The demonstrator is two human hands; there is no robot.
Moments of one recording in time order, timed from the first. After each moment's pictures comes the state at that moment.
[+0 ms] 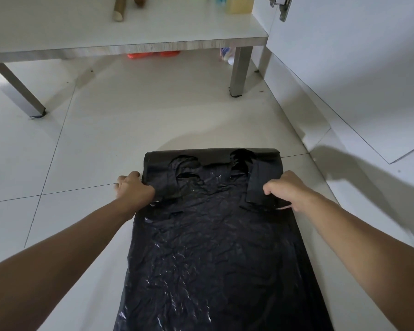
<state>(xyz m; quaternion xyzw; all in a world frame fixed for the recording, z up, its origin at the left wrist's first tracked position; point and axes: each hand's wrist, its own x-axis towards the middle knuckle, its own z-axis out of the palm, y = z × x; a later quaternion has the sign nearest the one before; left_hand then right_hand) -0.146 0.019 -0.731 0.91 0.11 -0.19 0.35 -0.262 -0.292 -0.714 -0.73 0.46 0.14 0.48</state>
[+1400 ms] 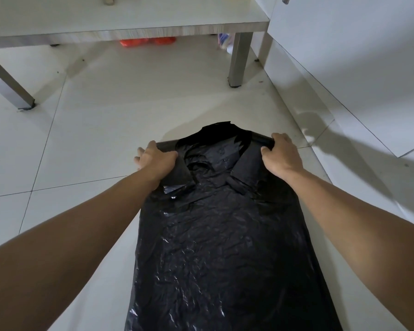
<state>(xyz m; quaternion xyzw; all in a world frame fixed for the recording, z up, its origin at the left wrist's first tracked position) -0.117 -0.047 -0.724 0.92 0.08 -0.15 0.36 -0.214 -0.308 -0.726 -0.92 0.32 -0.01 0.25</state>
